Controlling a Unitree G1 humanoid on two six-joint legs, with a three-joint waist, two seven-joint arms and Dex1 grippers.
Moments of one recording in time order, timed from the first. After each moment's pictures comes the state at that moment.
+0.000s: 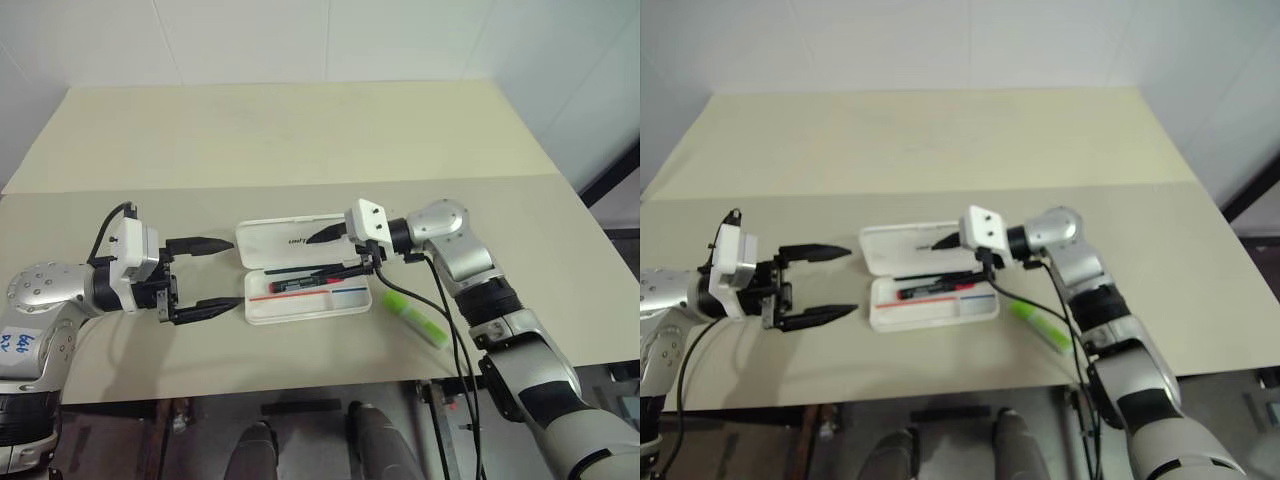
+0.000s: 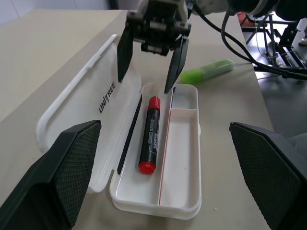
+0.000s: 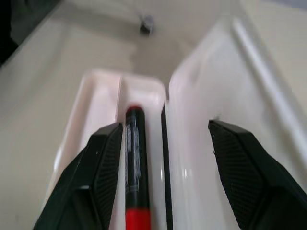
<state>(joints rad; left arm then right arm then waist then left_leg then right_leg) -0.24 0.83 0.24 -0.18 -0.59 0.29 -1.17 -0.84 -0.37 0.23 0.28 0.19 0.07 1.34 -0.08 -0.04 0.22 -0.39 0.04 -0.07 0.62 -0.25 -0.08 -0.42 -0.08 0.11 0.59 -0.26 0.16</state>
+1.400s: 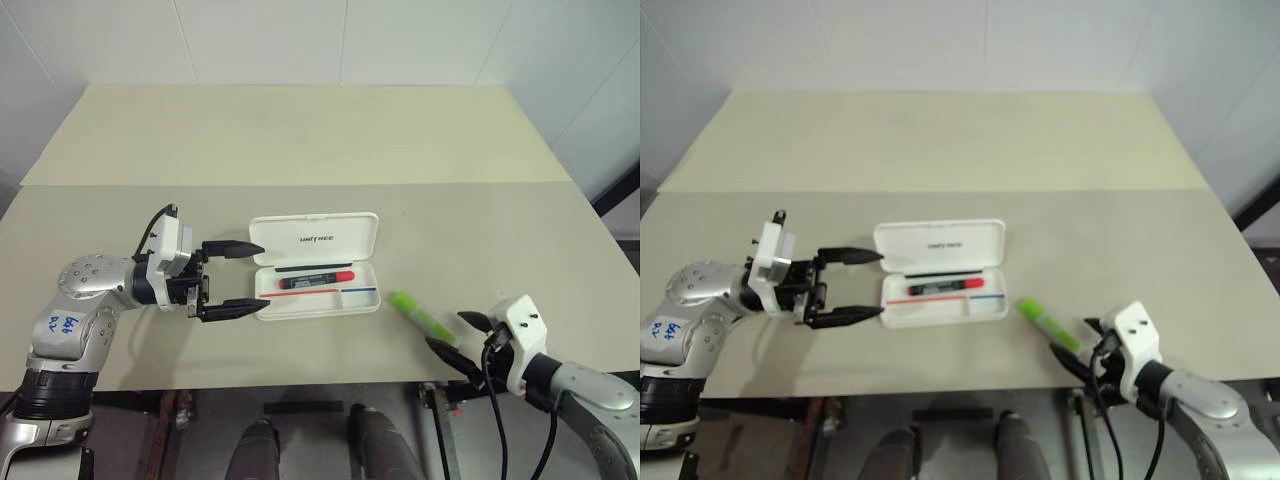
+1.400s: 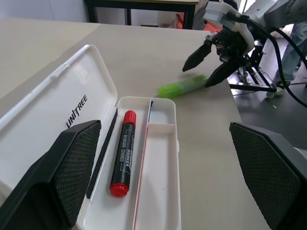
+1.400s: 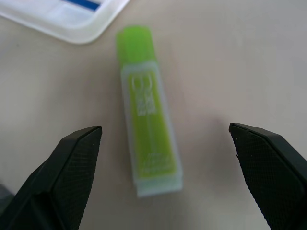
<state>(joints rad) -0.35 0.76 0.12 -0.11 -0.59 0.30 -1.22 0.27 -0.60 -0.27 -0.58 0.43 0.67 0.66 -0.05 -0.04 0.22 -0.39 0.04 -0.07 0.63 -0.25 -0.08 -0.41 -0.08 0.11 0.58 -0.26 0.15</state>
